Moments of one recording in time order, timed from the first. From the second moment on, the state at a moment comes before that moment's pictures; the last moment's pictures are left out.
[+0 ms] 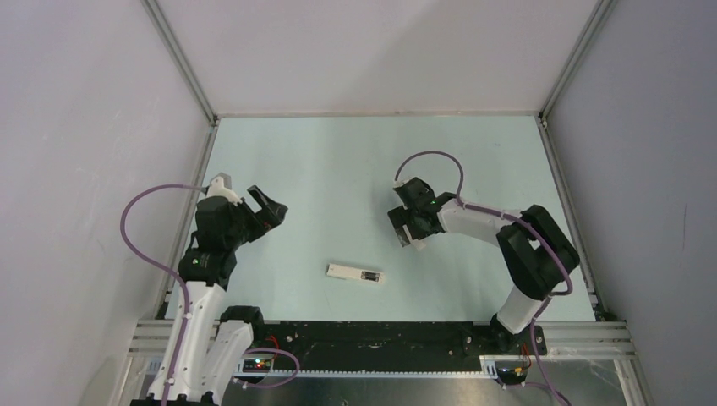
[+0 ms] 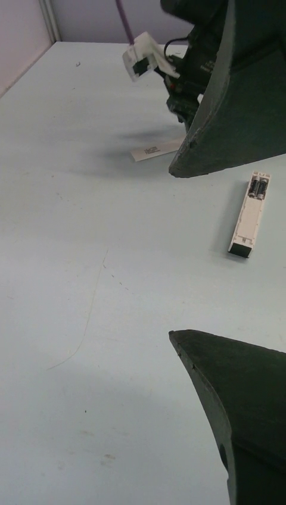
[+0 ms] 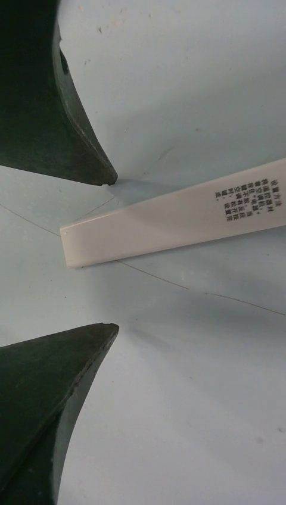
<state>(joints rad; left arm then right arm) -0.01 0.67 0.68 -0.53 0.12 -0.58 0.66 1.68 1.00 -0.41 0.17 0.17</state>
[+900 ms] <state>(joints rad) -0.01 0.70 0.68 -0.53 0.29 -0.58 0.62 1.90 1.24 -0.47 0.09 0.22</state>
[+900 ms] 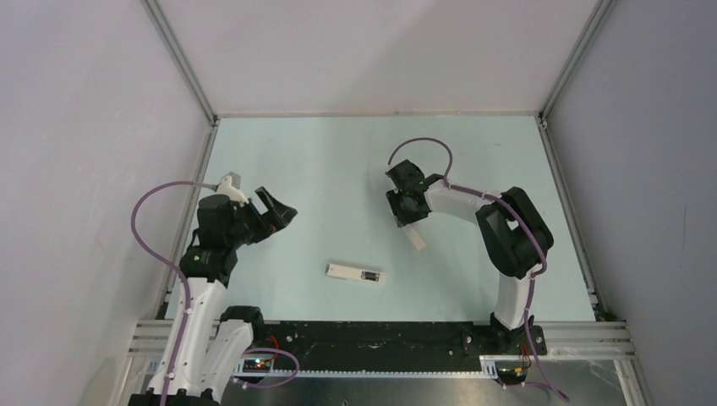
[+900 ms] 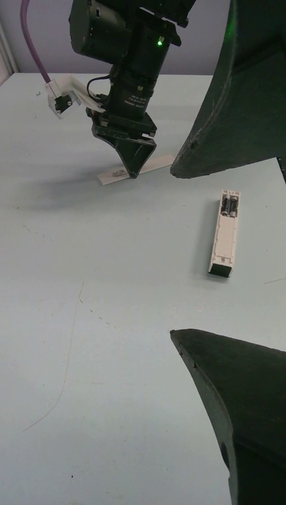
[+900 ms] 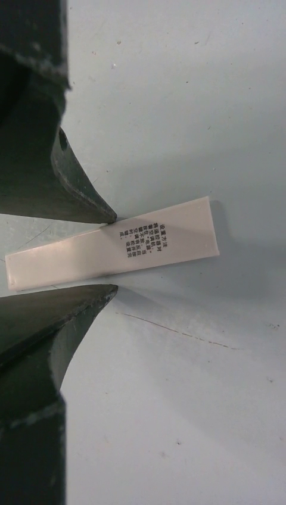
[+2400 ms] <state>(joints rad) -0.76 1.12 0.63 0.05 0.05 -0.73 0.51 1.73 1.24 -0.52 -0.28 0.43</state>
